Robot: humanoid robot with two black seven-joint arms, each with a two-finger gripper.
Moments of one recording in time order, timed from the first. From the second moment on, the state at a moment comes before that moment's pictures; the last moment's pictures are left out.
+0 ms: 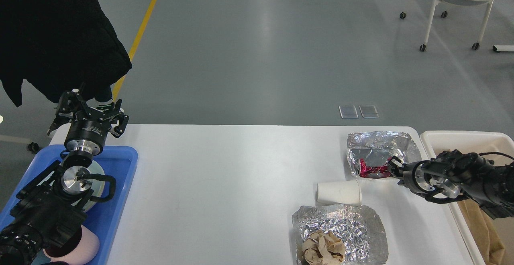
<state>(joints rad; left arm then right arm) -0.61 0.25 -1.05 -0.45 -0.03 -0.42 -0.37 1.06 -0.31 -0.99 0.61 0.24 0.13 -0.05</state>
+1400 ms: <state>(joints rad) -0.61 0.25 -1.05 -0.45 -0.03 -0.42 -0.37 1.80 -0.57 -1.10 0.69 0.24 0.77 -0.15</state>
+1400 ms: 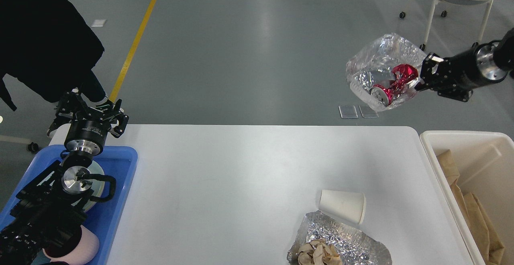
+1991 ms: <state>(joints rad) -0.61 0.25 -1.05 -0.45 -0.03 -0.42 -0.37 1.63 -0.64 -1.19 0.63 0.24 0.55 -0.15</state>
